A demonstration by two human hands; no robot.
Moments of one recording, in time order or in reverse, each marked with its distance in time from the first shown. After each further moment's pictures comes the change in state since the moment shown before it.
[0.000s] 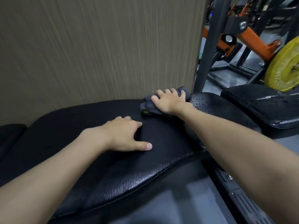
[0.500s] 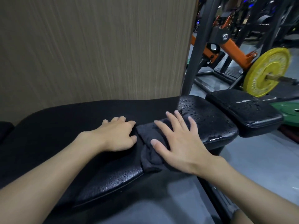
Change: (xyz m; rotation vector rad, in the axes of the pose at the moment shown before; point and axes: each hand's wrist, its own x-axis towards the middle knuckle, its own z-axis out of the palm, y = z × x) left_hand -0.006 0.005 0.007 -0.025 0.091 0.006; right_hand -0.195 0.010 0.005 -0.122 0.129 -0.204
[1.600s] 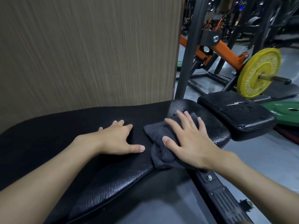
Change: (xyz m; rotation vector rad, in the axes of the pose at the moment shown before) left_hand 0.026 0.023 -0.008 -0.144 -0.140 -0.017; right_hand 0.011 0.066 -0.007 0.015 -0.018 0.062
